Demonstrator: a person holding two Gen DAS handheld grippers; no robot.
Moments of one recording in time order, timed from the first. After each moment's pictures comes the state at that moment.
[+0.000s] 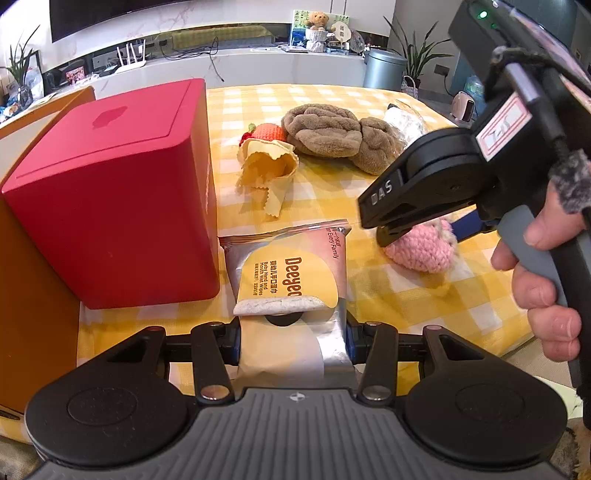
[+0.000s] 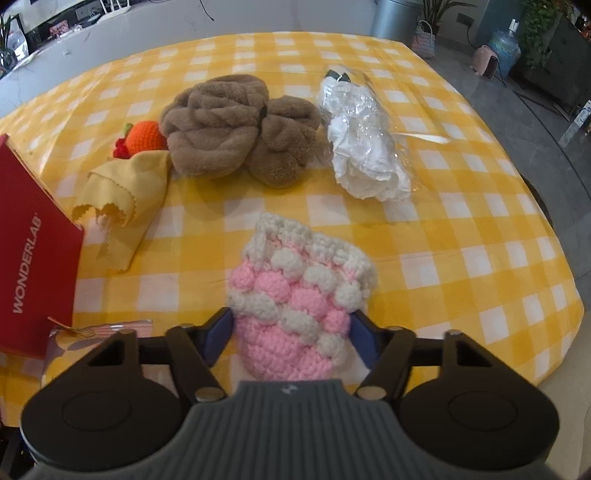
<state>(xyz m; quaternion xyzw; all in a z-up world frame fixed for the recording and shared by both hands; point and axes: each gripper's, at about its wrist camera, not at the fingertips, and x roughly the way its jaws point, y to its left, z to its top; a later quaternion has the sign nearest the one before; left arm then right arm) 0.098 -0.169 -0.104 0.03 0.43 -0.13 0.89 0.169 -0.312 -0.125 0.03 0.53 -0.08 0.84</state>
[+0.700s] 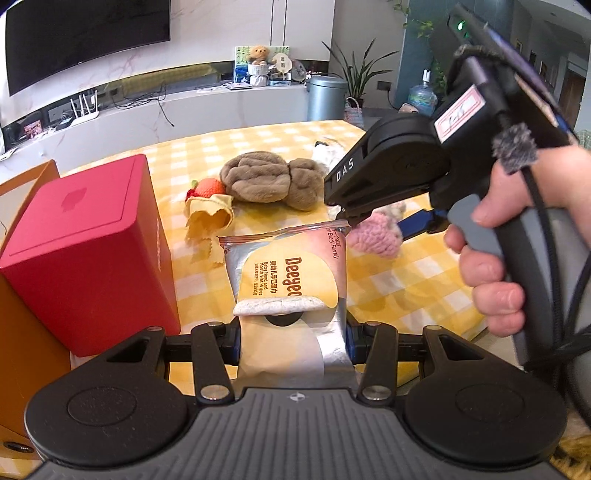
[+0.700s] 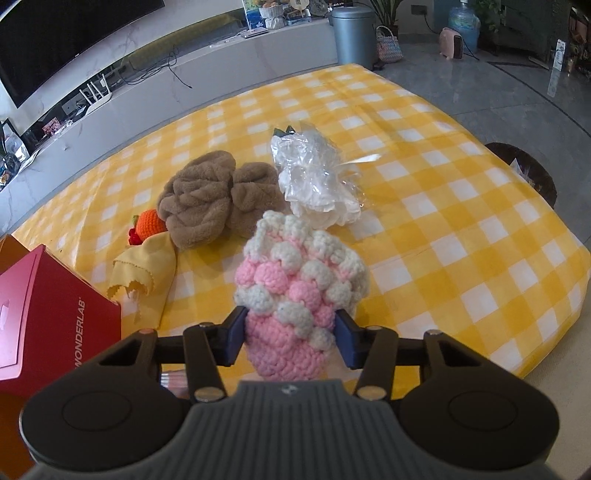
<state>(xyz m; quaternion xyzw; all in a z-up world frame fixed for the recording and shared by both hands) 0.078 -0.188 -0.075 0.06 0.37 -0.21 0.90 0.135 -0.351 -0.092 0.17 0.46 -0.09 0.87</state>
